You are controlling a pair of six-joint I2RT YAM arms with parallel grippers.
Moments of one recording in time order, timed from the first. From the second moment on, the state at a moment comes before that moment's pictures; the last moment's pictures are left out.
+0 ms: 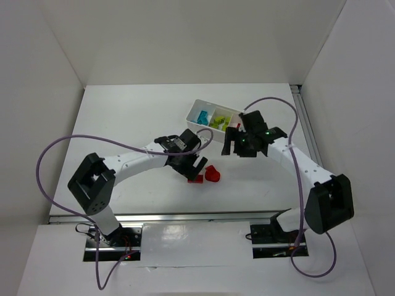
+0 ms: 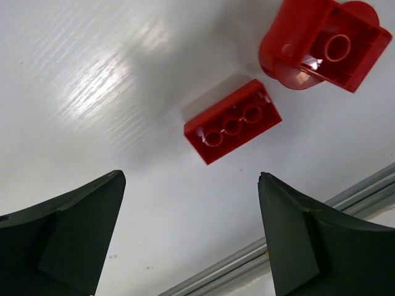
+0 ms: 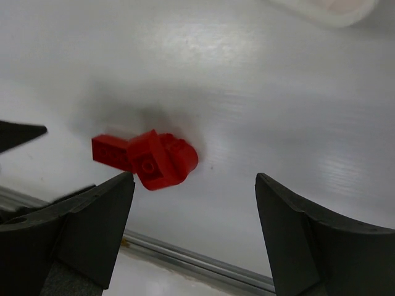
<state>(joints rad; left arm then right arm) -0.80 1.69 1.20 -0.65 -0.02 -0.17 0.36 1.34 1.05 -0.64 -0.11 0.46</state>
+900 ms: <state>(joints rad) -0.42 1.60 1.20 -0.73 0.23 -0.40 0.69 1.59 1.10 -0.62 0.06 0.36</state>
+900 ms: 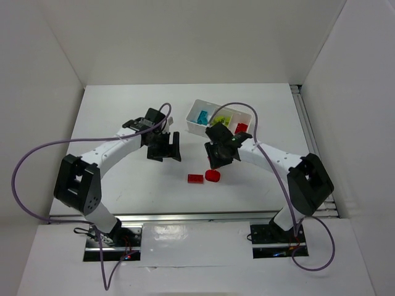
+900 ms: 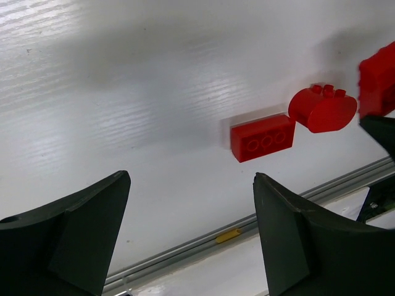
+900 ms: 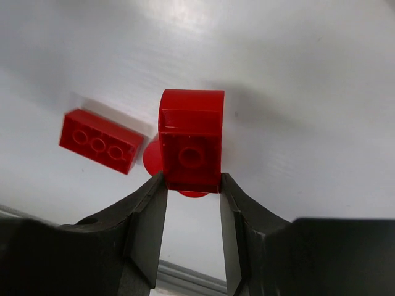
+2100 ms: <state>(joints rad) -0.55 1.69 1.32 -0.83 0.12 -0.46 0.41 1.50 1.24 -0.50 0.25 0.43</state>
